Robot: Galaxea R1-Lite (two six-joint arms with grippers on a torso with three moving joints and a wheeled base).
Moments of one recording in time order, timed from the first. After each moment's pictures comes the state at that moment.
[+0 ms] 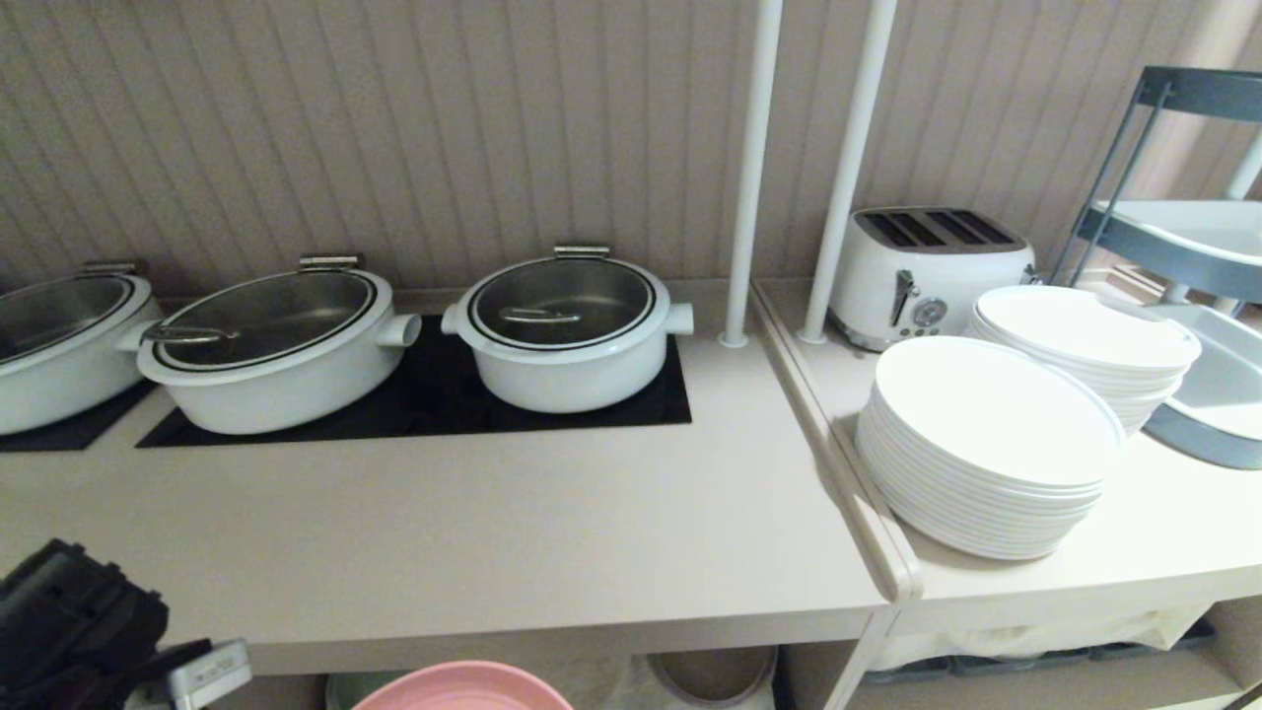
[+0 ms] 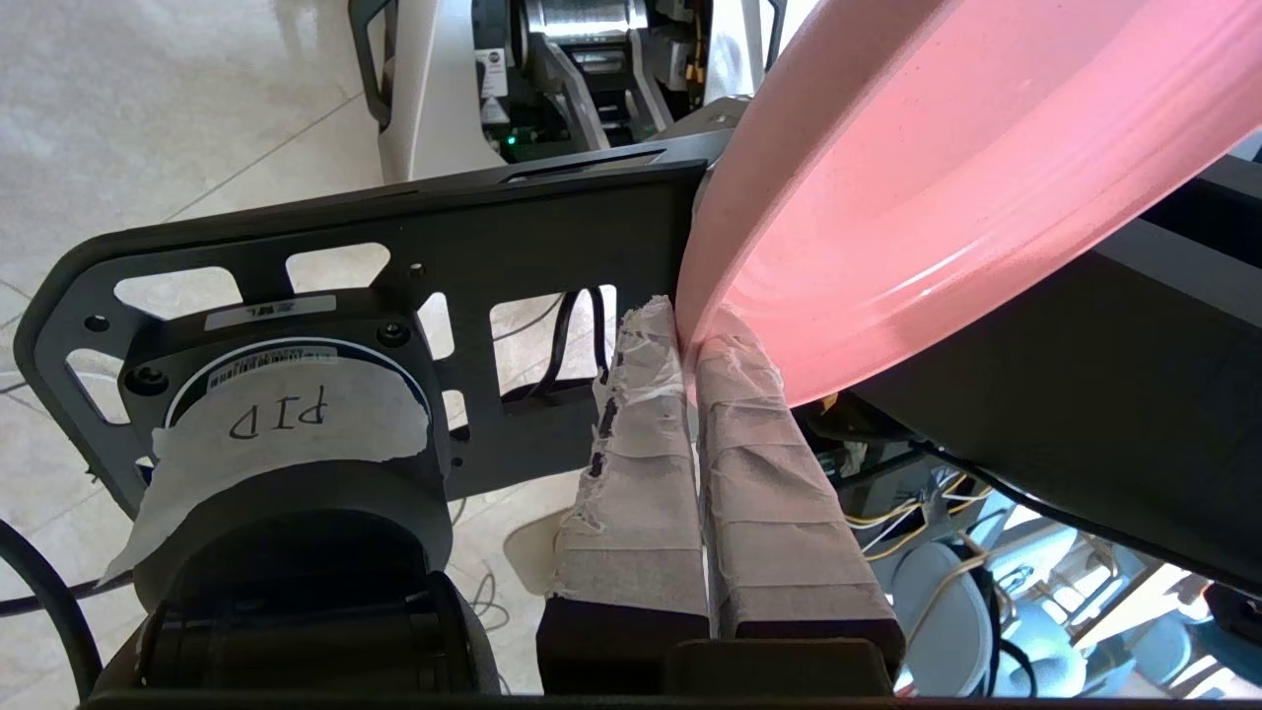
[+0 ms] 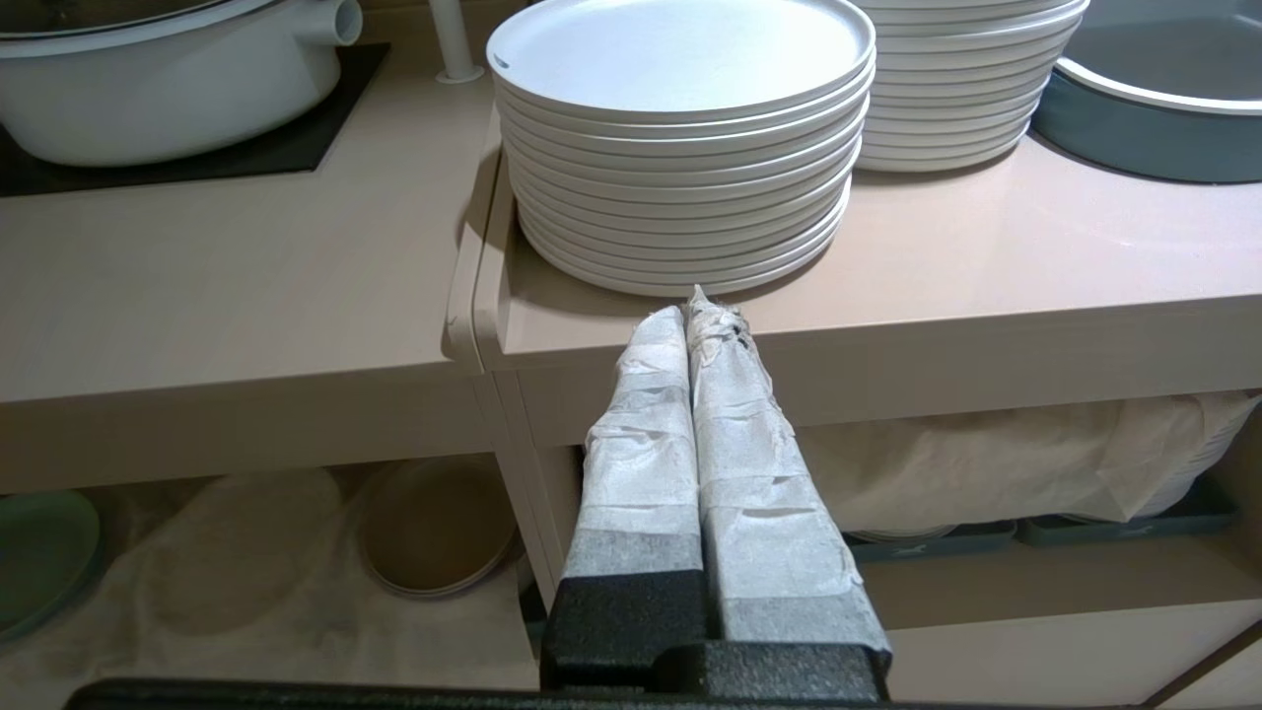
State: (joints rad) left arm -0.35 1.20 -0.58 0.76 -0.33 -0.38; right arm 0.01 0.00 0.00 0.00 -0.03 0.05
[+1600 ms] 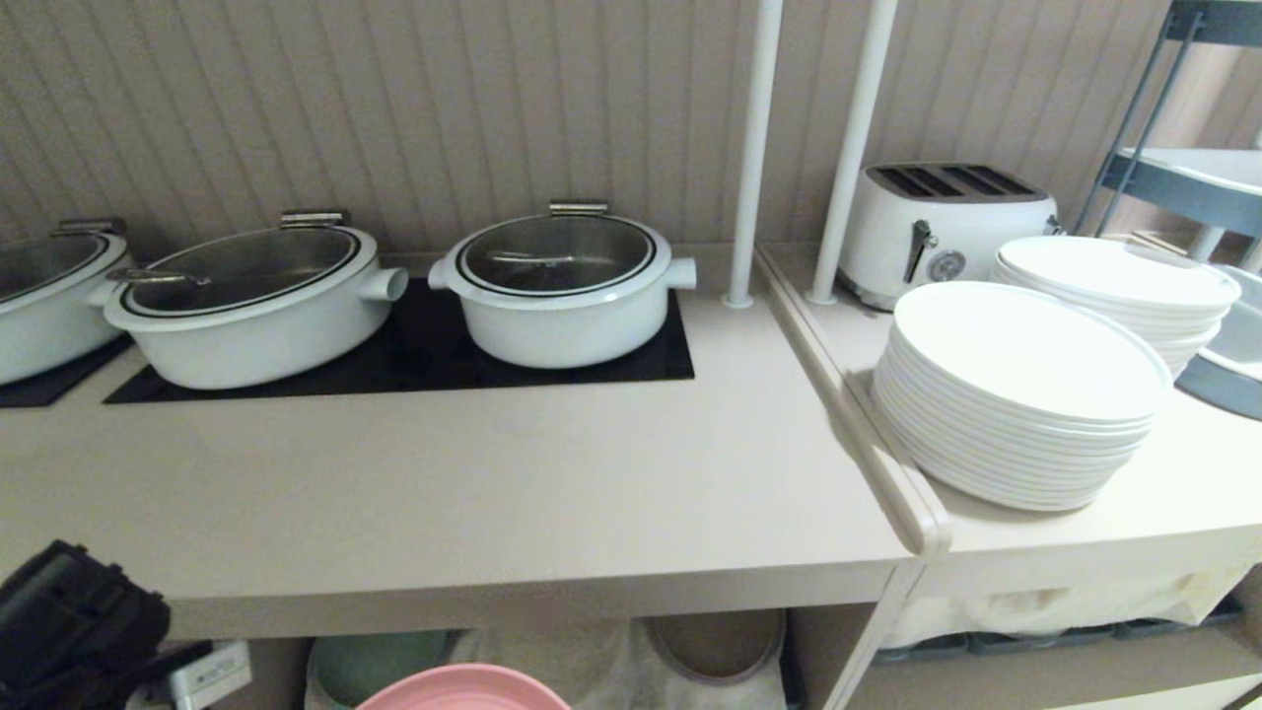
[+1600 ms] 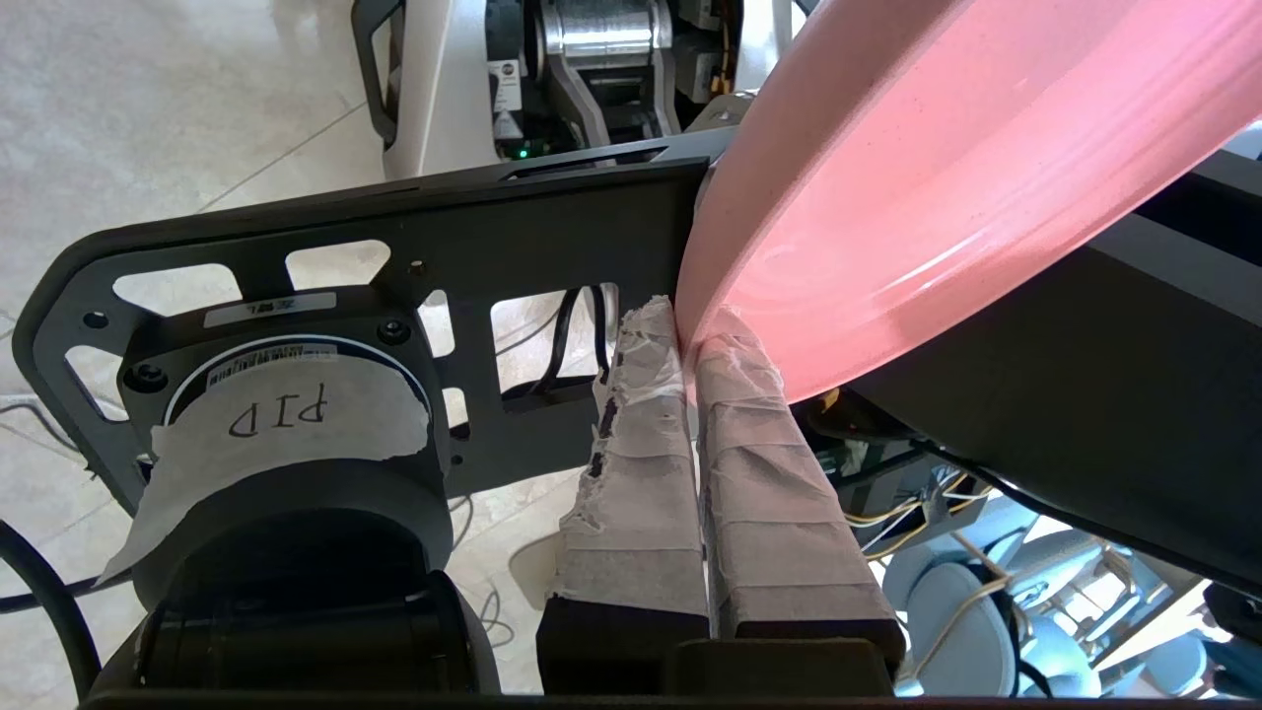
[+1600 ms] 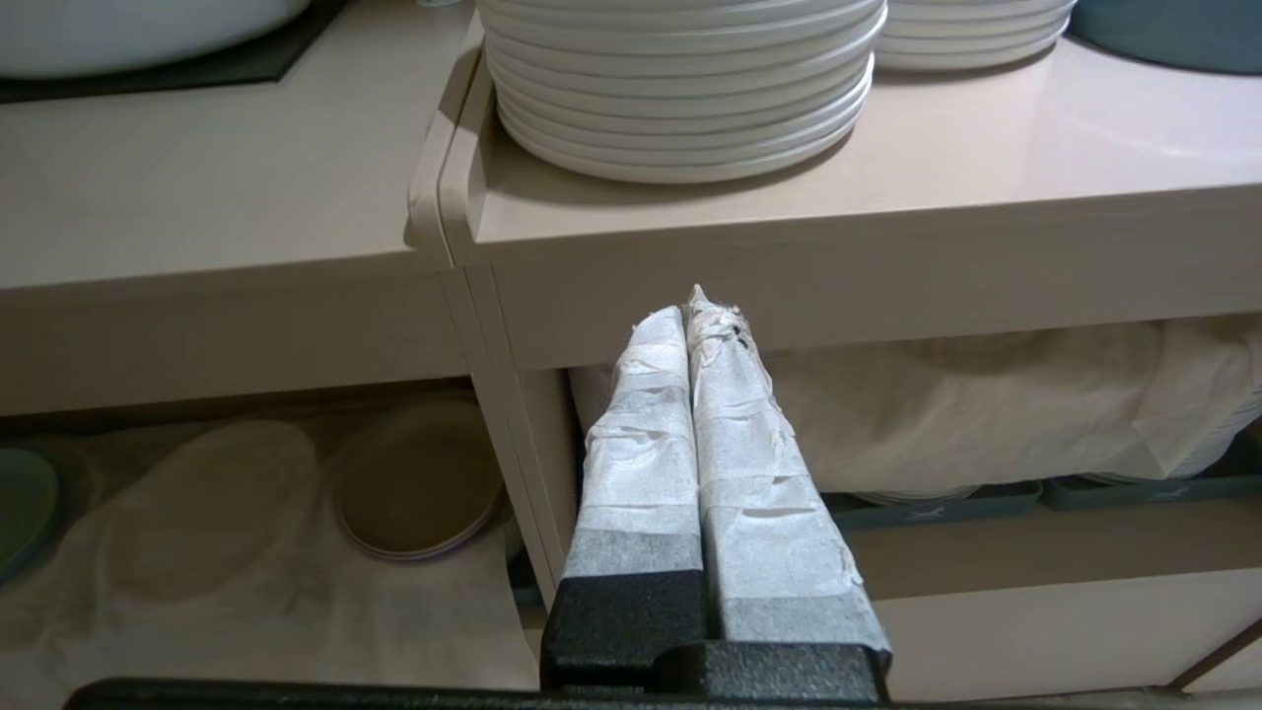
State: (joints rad) left arm -0.35 1.21 -0.58 0.76 -0.33 -0.38; right arm 0.01 0.00 0.00 0.00 -0.03 0.05
